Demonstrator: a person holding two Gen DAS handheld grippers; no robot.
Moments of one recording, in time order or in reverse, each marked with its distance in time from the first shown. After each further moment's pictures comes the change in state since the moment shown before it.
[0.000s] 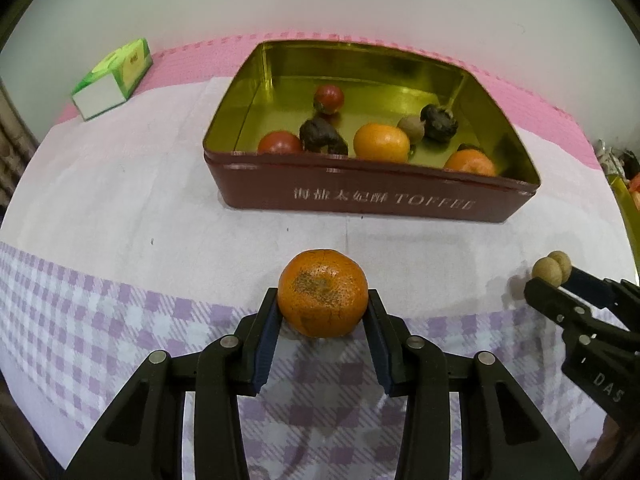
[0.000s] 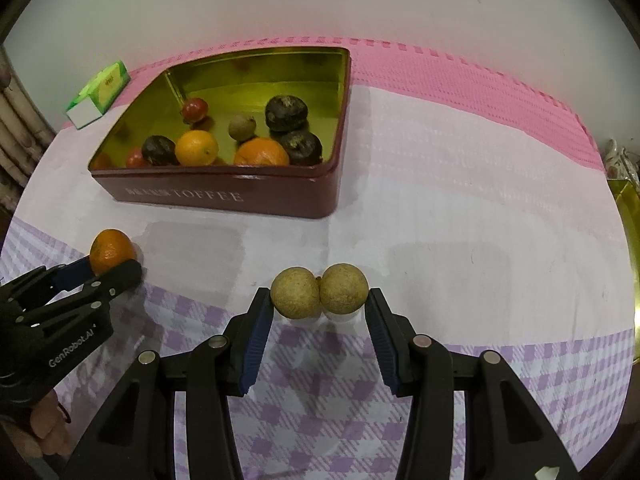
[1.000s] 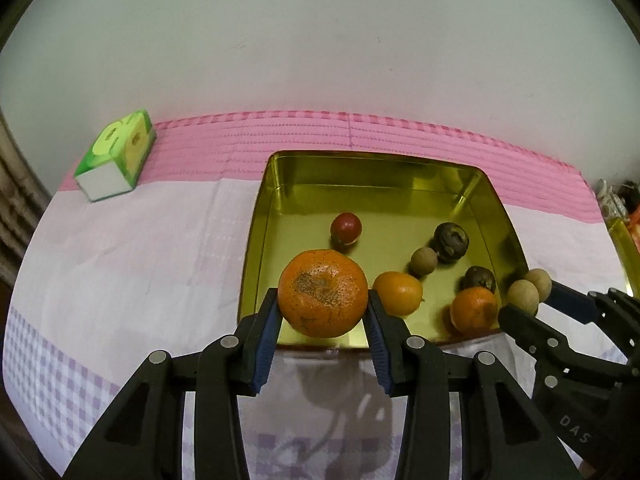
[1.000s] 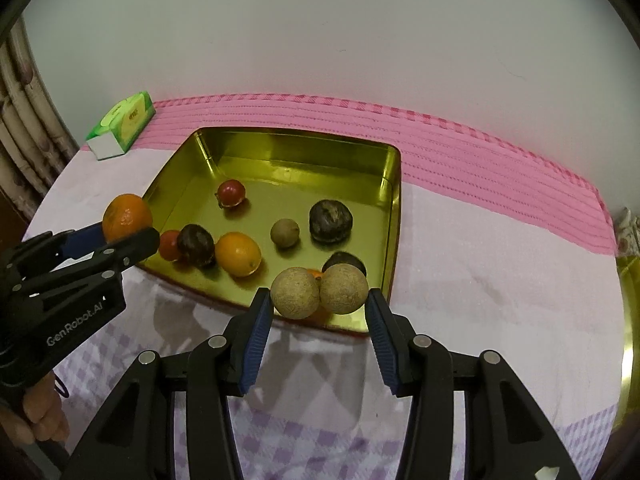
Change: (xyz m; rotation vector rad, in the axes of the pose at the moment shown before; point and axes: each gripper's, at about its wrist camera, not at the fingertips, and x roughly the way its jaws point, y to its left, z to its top) left arm -0.016 0.014 0.082 0.029 -0.130 0.020; right arm -0.004 0.032 0.082 -0.100 -0.093 0.018
